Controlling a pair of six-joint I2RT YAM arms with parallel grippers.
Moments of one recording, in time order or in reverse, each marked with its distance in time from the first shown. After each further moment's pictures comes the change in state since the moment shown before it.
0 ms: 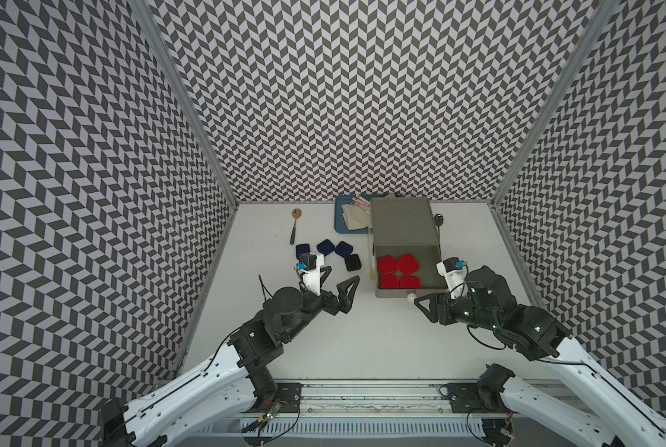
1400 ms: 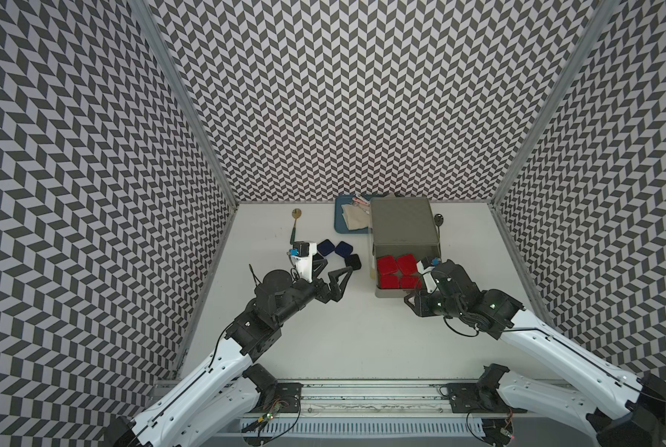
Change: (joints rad) left arm 0.240 0.041 0.032 -0.017 0.297 -0.009; right arm 0.037 0.249 0.002 0.100 0.091 0.034
